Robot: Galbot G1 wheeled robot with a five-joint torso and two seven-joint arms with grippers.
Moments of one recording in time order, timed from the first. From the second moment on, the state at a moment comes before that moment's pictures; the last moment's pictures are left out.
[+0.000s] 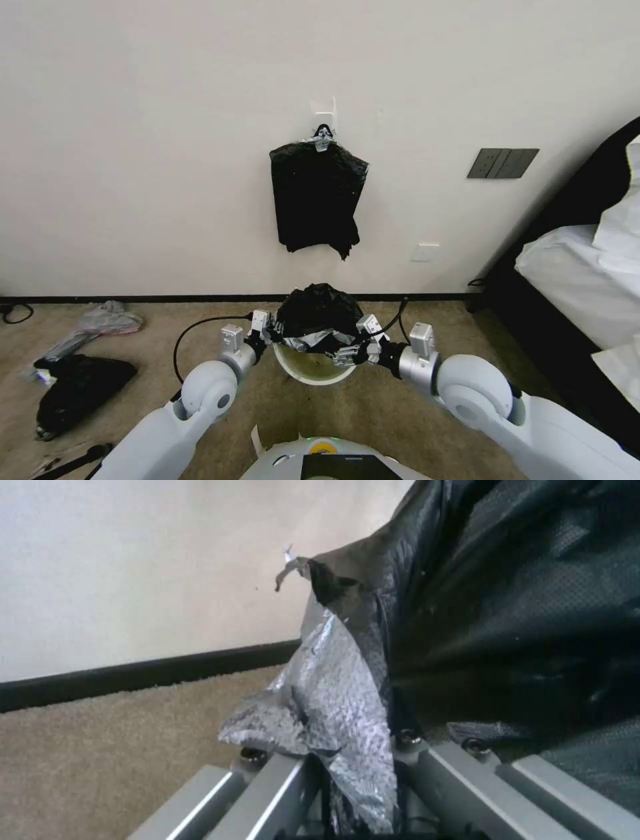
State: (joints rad) left arm 1.33 -0.90 -0.21 -2.16 -0.81 0.41 -0.24; right arm -1.22 0.59 0.12 2.35 0.91 -0.50 0.00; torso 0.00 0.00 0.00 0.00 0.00
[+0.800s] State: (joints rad) left arm 1.33 -0.90 -0.21 -2.17 -0.85 0.44 -0.26; right arm -1.22 0.53 0.08 2.34 0.82 -0.46 -0.01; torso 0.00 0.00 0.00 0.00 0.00
